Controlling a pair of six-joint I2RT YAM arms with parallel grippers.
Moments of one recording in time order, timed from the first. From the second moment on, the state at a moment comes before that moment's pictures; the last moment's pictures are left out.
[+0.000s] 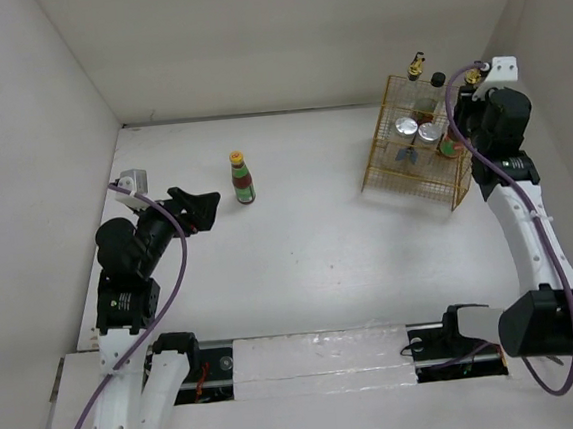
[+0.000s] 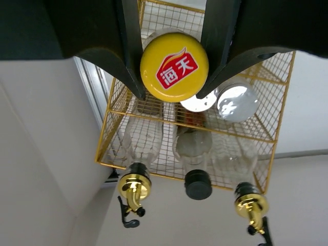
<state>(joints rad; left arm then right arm) -0.07 0.61 0.78 -0.26 0.33 -0.49 -0.08 1.18 1.18 -0.12 0.09 -0.04</state>
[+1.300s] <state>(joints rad) -0.07 0.63 0.78 -0.26 0.37 -0.50 -0.13 1.49 1.09 0.17 0.19 0.04</state>
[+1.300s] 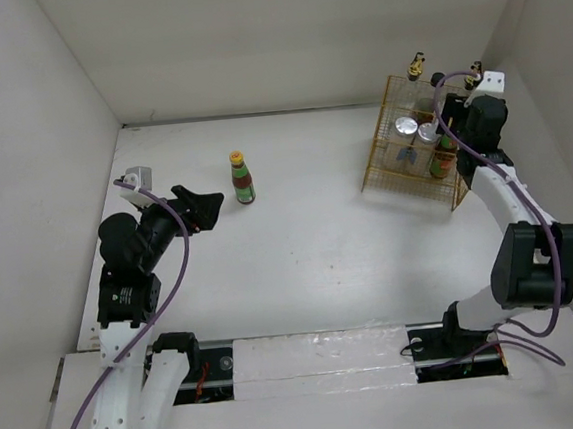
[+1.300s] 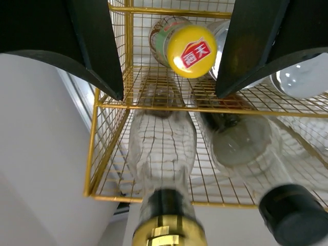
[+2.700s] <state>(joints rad) -0.07 0.60 0.78 -0.27 0.30 -0.49 0.79 2.14 1.71 0.30 -0.10 -0.19</state>
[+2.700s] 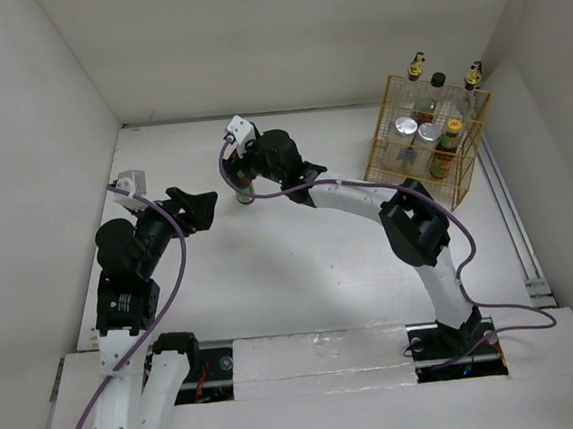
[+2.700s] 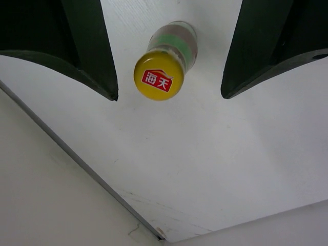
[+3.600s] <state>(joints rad) -0.07 0.61 0.78 -0.27 0.30 -0.48 0.46 1.29 1.27 0.19 -0.10 -0.09</state>
